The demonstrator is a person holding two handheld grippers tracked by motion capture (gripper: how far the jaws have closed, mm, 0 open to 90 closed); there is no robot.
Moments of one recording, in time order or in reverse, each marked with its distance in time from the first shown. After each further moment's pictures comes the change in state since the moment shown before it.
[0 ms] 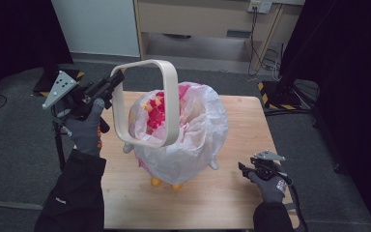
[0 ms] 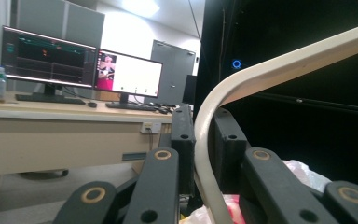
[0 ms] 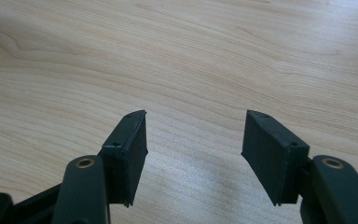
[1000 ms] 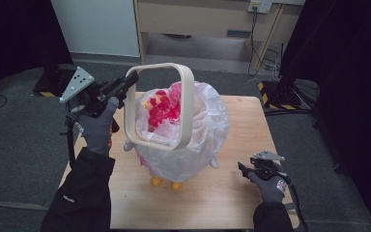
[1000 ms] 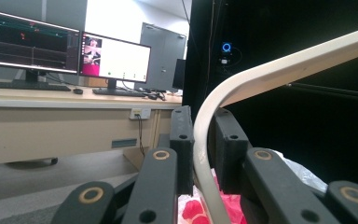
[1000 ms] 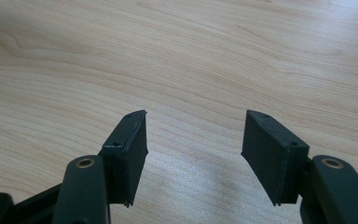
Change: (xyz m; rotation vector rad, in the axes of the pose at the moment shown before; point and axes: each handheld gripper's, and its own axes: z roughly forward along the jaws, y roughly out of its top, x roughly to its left) left arm -0.017 0.000 0.019 0.069 -0.034 0.008; right arm 0.000 0.000 0.001 0.003 0.001 -0.010
